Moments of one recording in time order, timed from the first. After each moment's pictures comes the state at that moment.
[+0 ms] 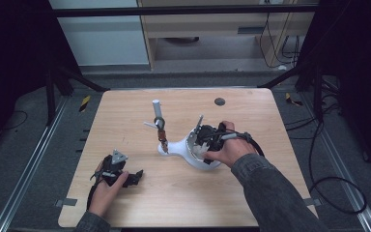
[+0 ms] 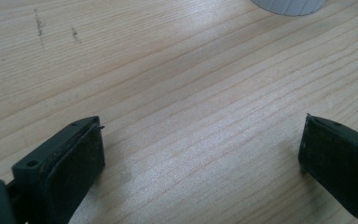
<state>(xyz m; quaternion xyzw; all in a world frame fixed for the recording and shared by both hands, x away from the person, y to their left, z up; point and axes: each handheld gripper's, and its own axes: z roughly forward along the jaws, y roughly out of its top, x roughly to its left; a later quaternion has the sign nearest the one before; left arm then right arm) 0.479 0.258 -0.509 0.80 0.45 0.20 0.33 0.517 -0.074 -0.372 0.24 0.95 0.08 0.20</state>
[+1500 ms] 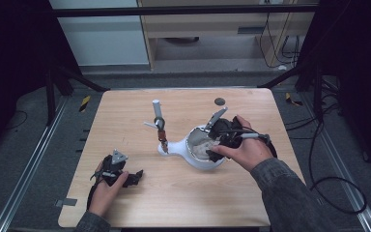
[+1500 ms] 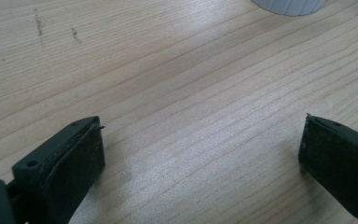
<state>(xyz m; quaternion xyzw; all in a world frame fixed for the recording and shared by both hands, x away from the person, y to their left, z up) 0.479 0.258 -0.509 0.80 0.46 0.20 0.33 0.499 -0.109 -0.335 0.27 0.92 0.20 0.19</state>
